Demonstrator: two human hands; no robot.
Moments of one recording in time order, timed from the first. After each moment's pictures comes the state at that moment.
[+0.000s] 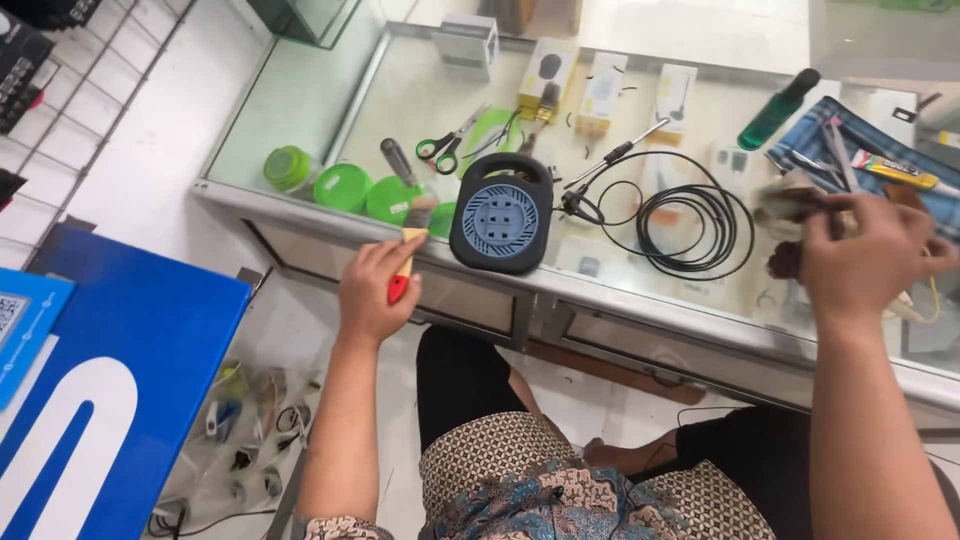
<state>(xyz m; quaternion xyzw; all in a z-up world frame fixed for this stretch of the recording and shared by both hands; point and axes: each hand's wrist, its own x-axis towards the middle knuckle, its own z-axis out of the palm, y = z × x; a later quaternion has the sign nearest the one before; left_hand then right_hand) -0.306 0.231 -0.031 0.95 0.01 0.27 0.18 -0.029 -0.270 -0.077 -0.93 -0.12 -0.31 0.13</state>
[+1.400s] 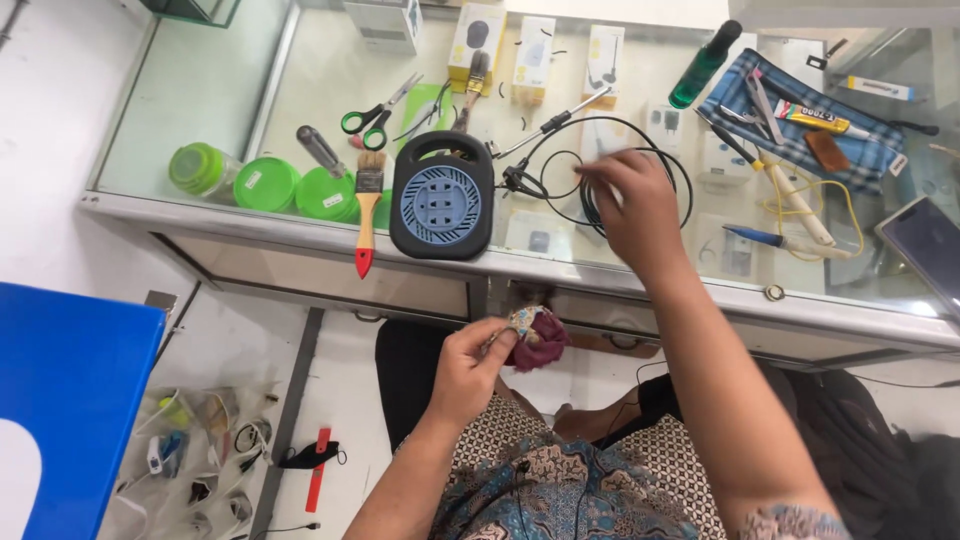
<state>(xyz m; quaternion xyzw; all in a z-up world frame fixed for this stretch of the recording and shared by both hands) -0.315 0.049 -0.080 0.71 0.06 0.18 0.68 -0.077 -0.117 -0.039 -0.83 -0.34 -0.23 0.38</state>
